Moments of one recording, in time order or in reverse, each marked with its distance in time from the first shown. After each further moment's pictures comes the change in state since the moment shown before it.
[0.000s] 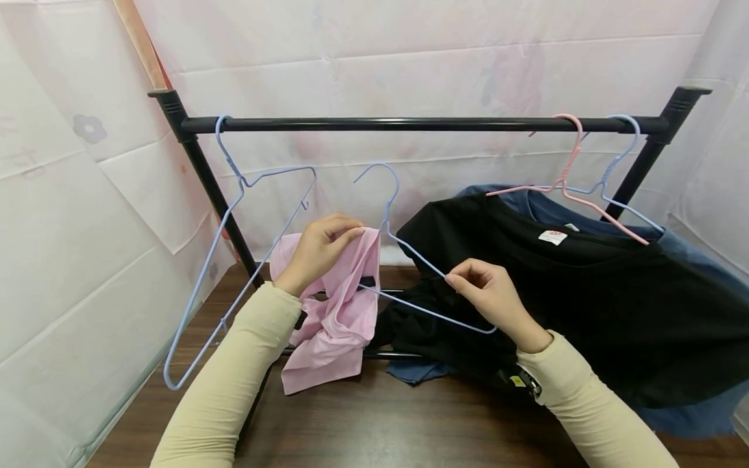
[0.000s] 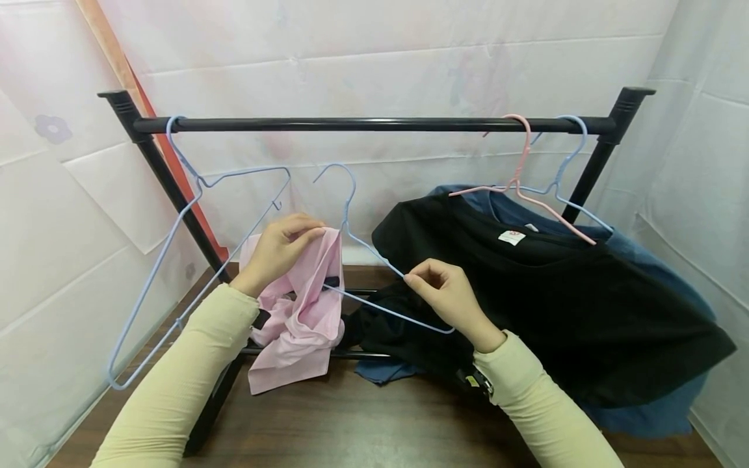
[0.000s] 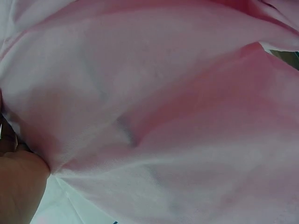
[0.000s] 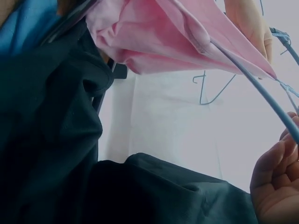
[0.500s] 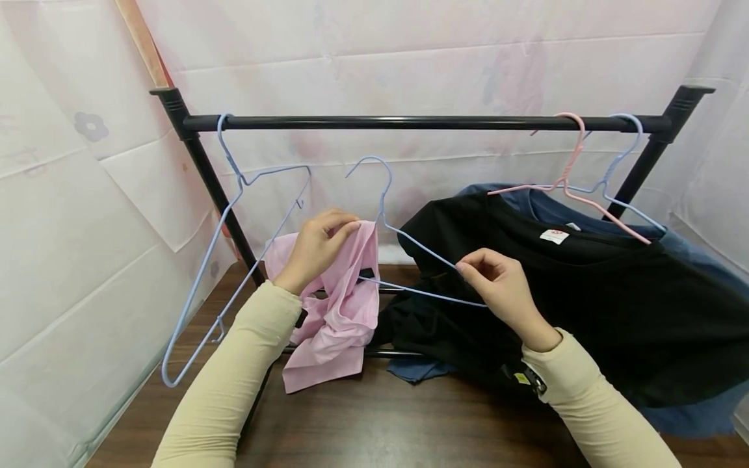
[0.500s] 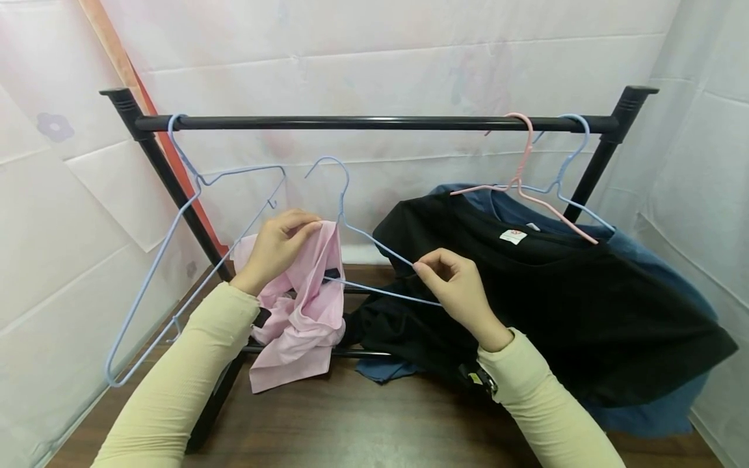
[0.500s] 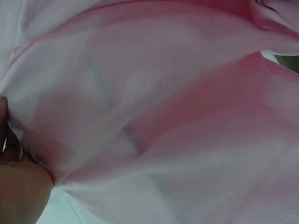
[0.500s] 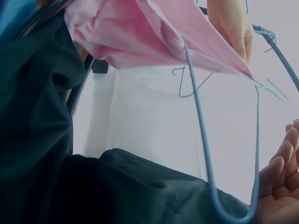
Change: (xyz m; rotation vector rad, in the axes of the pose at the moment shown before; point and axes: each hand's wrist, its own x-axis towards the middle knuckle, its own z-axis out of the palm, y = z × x) left_hand -0.001 0.001 -0.003 0.051 0.066 -0.003; right_hand 0.002 -0.014 -0.006 0.025 0.120 -0.044
